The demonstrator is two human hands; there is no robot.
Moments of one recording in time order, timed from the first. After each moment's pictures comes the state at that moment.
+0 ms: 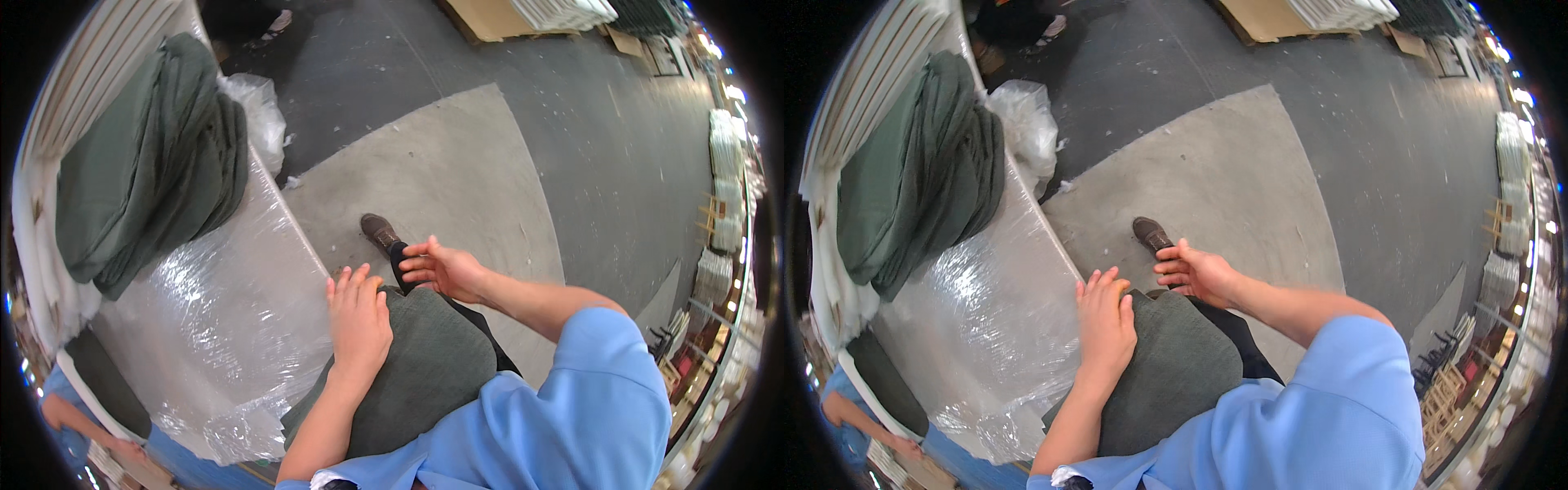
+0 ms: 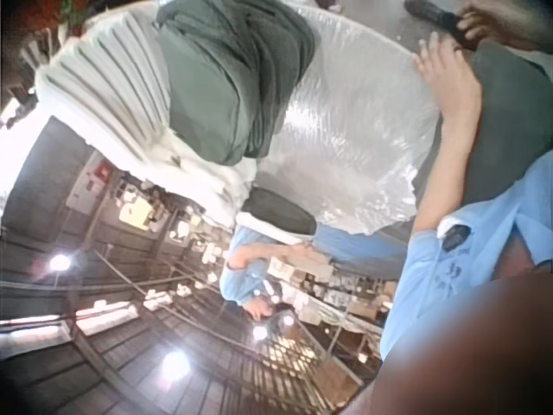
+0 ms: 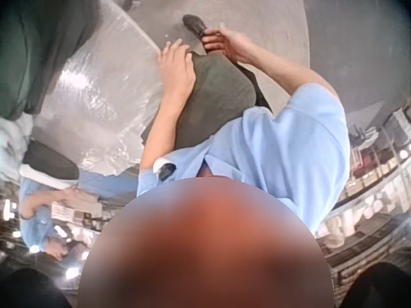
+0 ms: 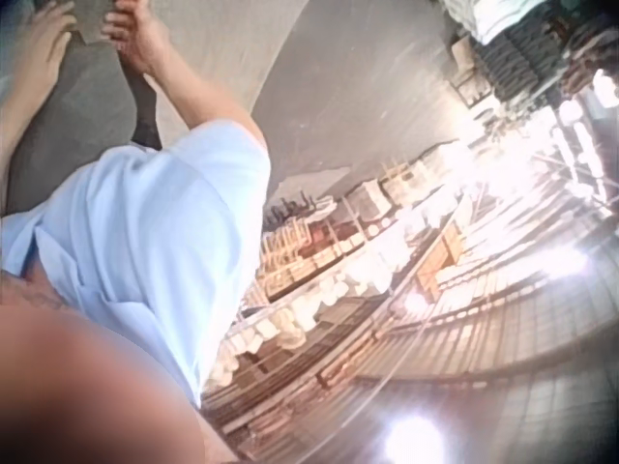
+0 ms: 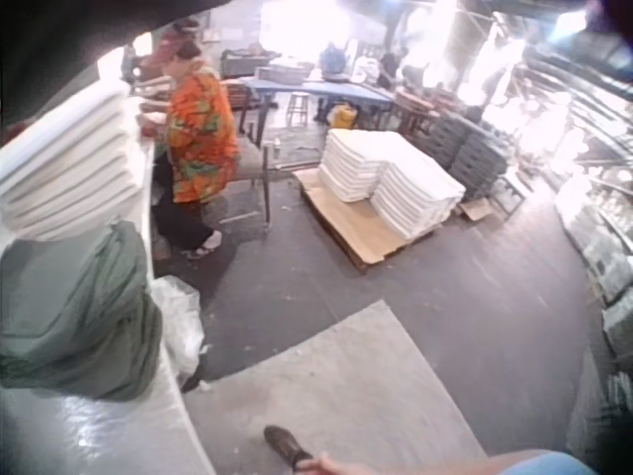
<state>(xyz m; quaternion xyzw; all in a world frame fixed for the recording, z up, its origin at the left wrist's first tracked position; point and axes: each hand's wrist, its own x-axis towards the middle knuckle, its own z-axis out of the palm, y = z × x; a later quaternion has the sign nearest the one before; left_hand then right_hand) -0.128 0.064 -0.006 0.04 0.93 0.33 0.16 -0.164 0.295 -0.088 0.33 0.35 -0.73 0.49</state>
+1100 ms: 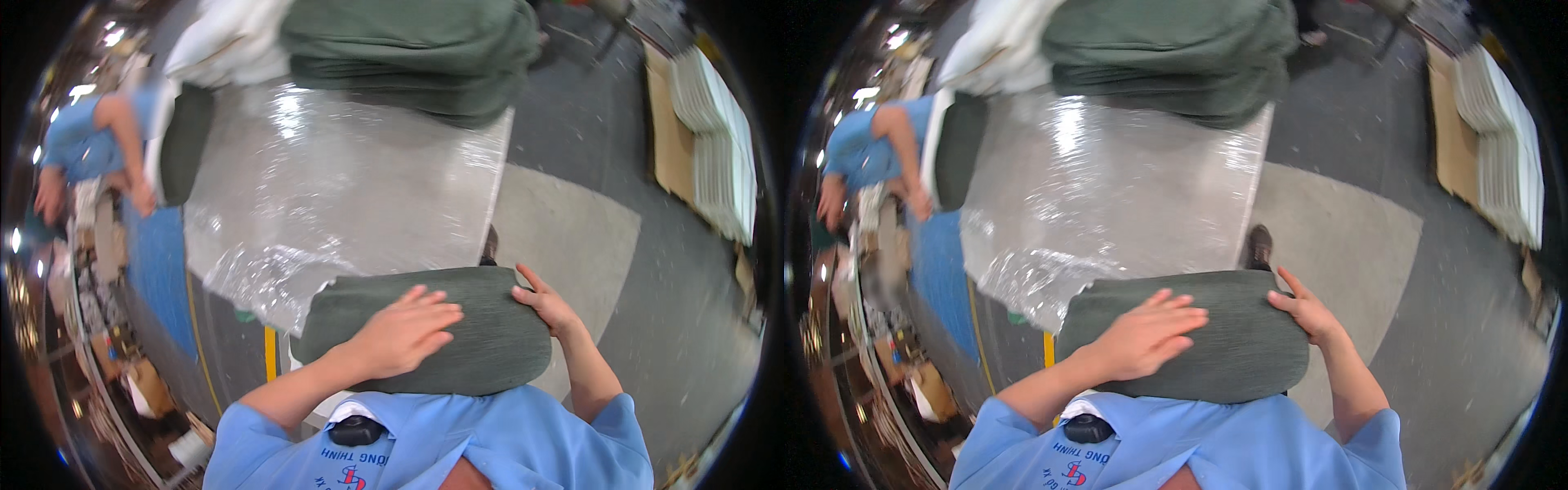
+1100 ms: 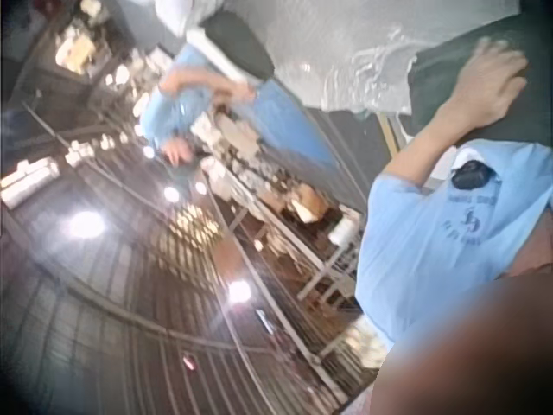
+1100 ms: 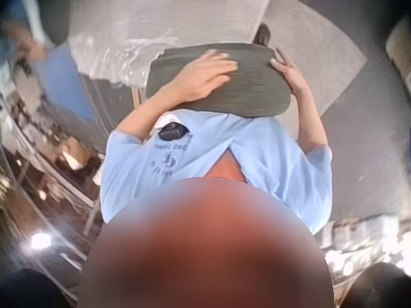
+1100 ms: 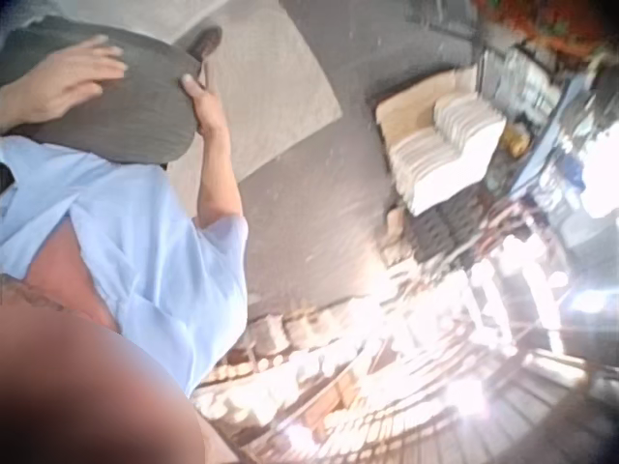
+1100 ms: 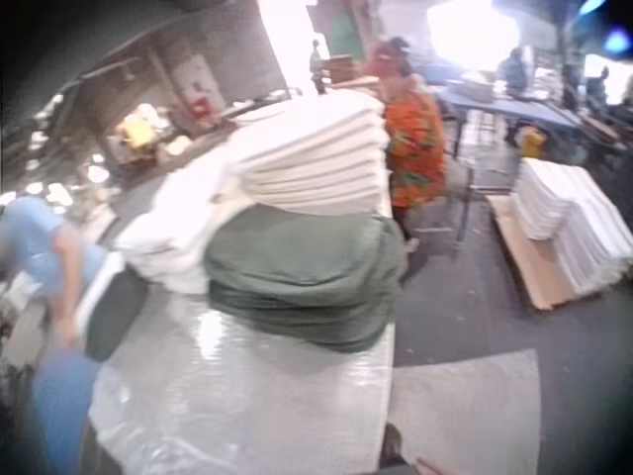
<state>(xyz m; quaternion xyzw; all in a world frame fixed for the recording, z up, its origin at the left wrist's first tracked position) 0.000 -0.025 0.127 0.01 0.85 0.46 0.23 -0.175 0.256 -0.005 0.11 0.57 -0.49 0.65</state>
